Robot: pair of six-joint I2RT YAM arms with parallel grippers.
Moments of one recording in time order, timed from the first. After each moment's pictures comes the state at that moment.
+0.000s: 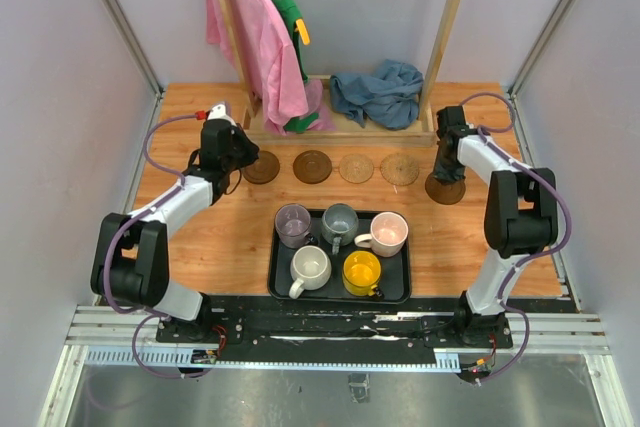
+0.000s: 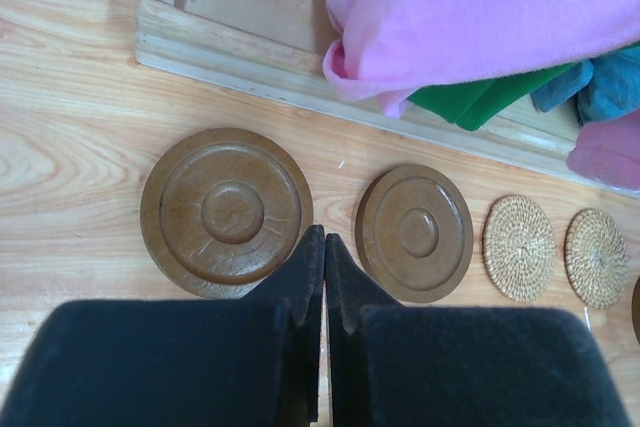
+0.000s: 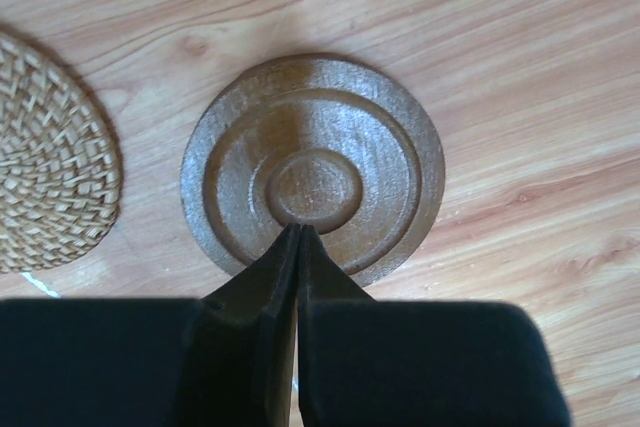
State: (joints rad) left arm -0.20 1.47 0.86 0.16 -0.04 -0.53; right arm 0.09 1.82 1.27 -0.64 0.25 0.33
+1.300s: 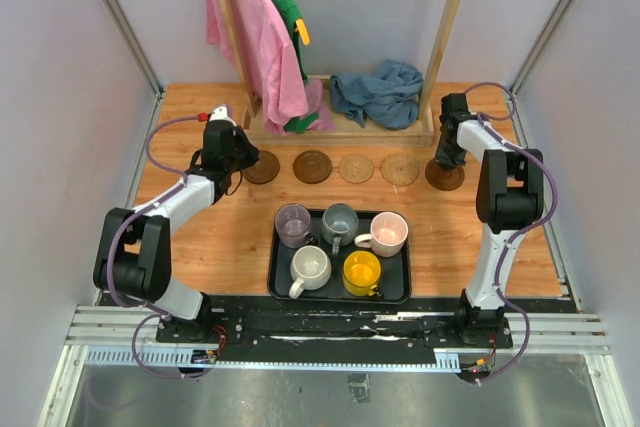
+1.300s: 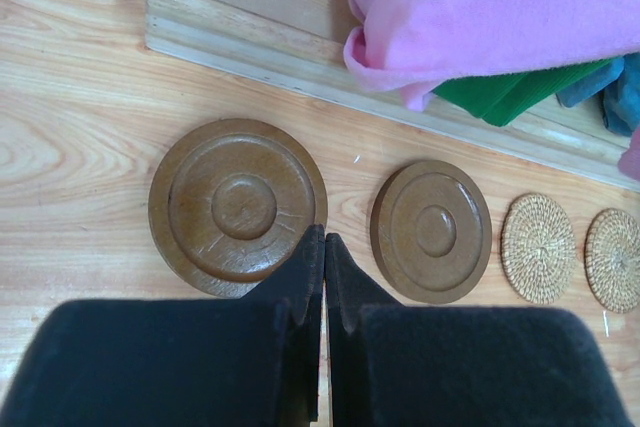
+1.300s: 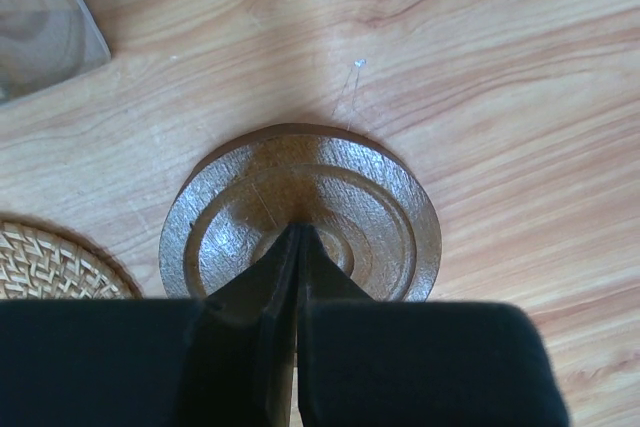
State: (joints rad) left arm -0.20 1.50 0.86 0.16 -0.05 -0.53; right arm 0.03 2.05 1.50 -0.61 0.24 0.32
